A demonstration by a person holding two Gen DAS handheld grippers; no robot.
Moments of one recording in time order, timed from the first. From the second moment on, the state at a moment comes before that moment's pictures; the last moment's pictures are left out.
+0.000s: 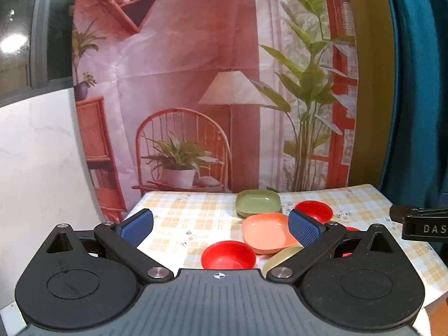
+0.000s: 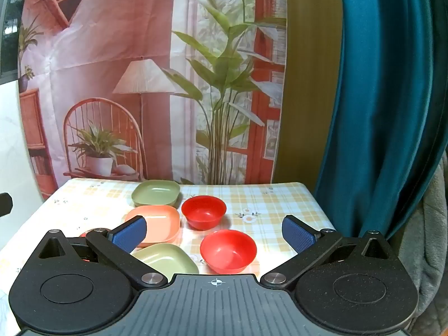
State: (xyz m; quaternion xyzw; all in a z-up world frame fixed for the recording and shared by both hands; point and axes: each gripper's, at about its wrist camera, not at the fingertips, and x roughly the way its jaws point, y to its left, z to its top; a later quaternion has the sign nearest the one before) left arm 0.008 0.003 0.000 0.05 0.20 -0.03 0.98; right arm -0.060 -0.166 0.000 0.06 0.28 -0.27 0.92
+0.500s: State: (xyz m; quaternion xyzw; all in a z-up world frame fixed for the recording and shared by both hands) left arm 0.003 -0.001 0.000 0.05 0.19 -0.02 0.98; right arm -0.059 -0.165 -0.001 0.06 0.28 -0.27 0.92
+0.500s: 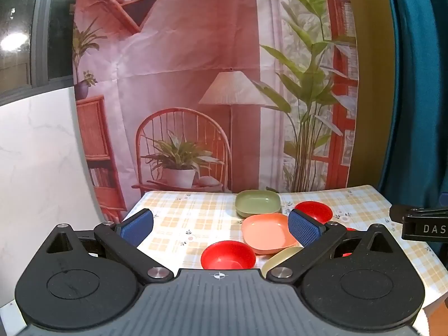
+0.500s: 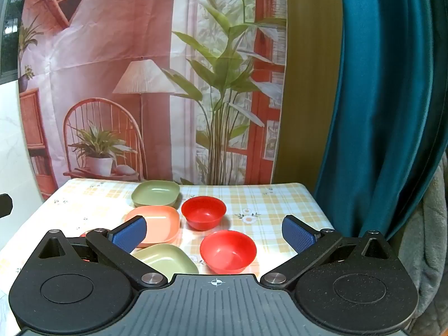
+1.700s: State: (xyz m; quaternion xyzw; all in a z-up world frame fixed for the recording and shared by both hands) left arm 0.002 0.001 -0.002 0.05 0.19 -0.02 0.98; right arm -0.059 -0.165 -0.001 0.06 0.28 -0.27 0.92
